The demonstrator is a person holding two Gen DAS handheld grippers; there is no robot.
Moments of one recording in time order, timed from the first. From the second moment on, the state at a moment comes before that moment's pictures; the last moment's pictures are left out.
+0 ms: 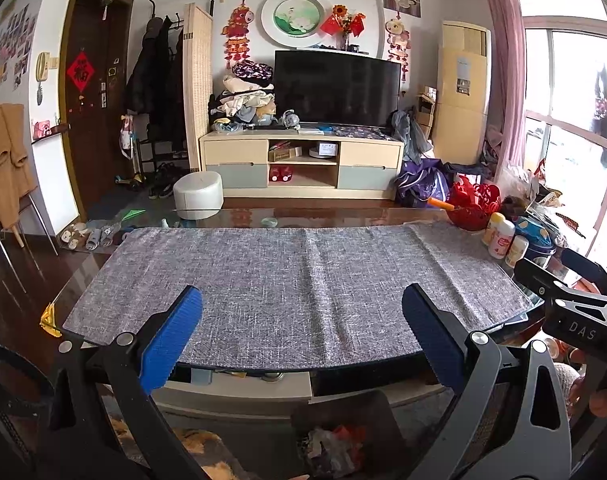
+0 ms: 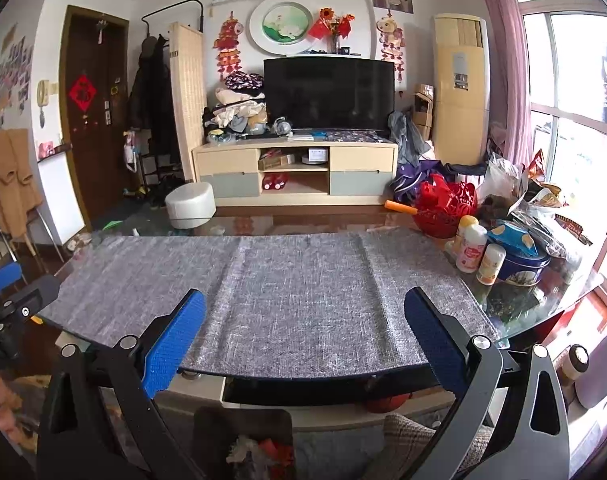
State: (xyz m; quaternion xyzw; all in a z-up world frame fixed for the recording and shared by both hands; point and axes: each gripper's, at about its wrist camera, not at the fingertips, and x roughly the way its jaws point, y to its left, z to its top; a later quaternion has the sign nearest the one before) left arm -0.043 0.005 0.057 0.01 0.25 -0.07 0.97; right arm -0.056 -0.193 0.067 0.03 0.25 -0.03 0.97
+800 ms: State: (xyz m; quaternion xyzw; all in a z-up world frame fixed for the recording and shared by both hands) left arm -0.044 0.004 0.057 0.00 0.25 -0.06 0.97; right arm -0.057 -0.192 0.063 0.03 0.25 -0.03 0.97
